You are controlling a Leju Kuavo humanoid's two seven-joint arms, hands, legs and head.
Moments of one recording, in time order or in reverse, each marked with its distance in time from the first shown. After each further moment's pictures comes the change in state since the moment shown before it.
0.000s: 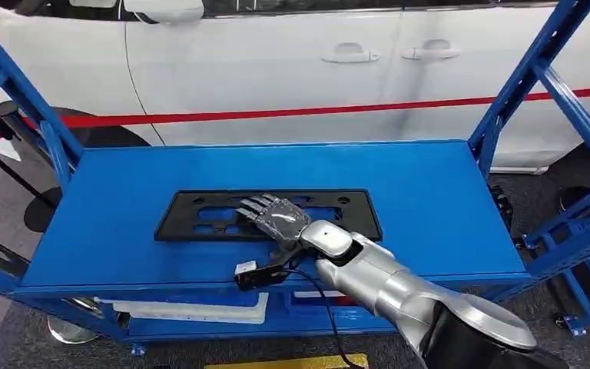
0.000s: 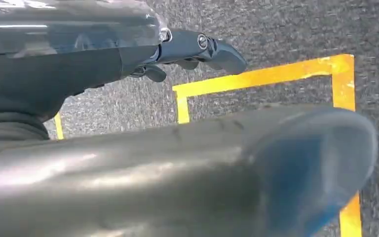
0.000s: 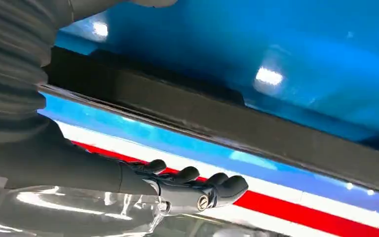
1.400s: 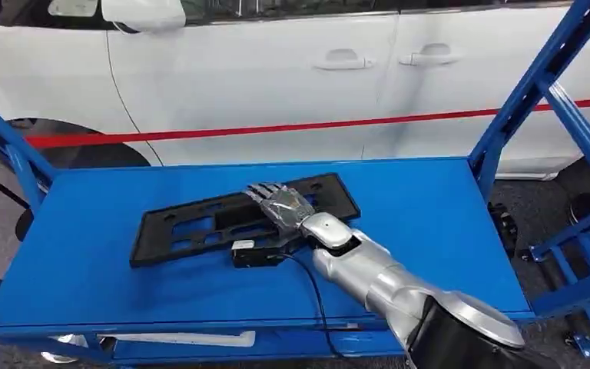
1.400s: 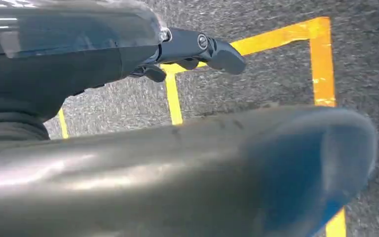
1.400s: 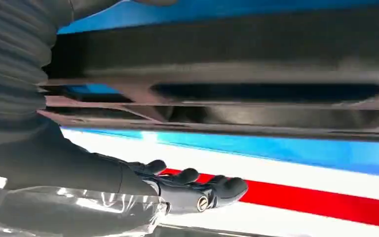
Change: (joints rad) left arm 0.004 -0.019 0.000 0.000 -0.013 -0.031 0.018; right arm -0.026 0.055 -0.079 0.147 -0.055 -0.015 0.034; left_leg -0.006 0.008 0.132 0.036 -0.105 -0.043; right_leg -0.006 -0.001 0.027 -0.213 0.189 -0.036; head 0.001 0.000
